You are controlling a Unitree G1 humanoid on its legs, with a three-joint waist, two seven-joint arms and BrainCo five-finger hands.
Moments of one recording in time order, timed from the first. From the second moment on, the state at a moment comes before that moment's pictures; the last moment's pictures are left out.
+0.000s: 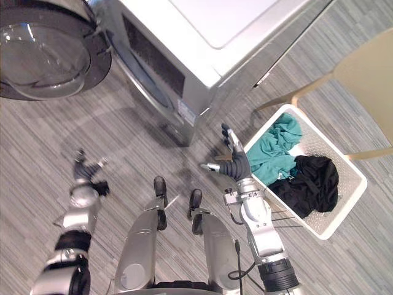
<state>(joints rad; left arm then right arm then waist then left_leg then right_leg) -0.09 0.16 0.15 0.61 0.01 0.01 0.27 -0.05 -0.19 0.12 0.01 -0.06 -0.08 -0.06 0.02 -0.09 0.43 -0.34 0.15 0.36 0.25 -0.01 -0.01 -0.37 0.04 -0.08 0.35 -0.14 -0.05</state>
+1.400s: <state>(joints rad) -0.05 0.13 0.08 0.89 0.09 -0.06 0.23 -0.75 -0.44 0.48 0.84 -0.44 -0.04 -0.13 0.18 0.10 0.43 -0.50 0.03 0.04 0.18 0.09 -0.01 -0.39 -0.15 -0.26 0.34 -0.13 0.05</state>
